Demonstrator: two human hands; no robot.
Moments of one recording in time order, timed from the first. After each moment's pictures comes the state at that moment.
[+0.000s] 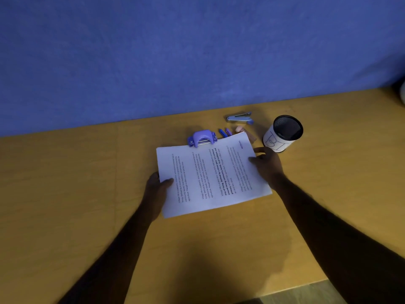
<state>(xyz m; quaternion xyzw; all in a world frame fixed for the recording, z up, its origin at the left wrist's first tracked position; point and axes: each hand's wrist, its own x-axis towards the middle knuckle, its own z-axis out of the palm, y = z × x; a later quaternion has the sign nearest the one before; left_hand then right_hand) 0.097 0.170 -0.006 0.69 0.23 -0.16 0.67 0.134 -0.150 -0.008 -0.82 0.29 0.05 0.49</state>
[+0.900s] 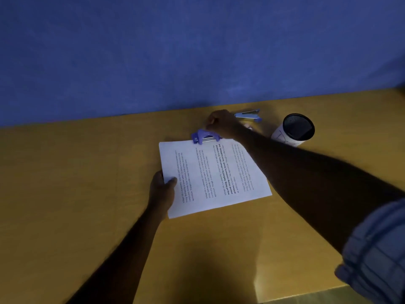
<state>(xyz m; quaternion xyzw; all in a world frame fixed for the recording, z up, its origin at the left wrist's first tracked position) 0.095 0.153 -0.024 0.77 0.28 -0.11 0.56 0.260 -0.048 0.032 -0.95 -0.05 0.15 0.28</state>
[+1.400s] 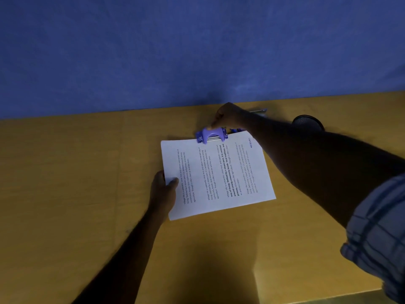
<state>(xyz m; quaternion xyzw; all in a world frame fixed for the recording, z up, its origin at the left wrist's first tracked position) 0.095 0.155 -0.029 0.78 0.28 -0.11 0.55 0.304 -0.058 0.020 -0.93 -0.09 0.27 0.22</state>
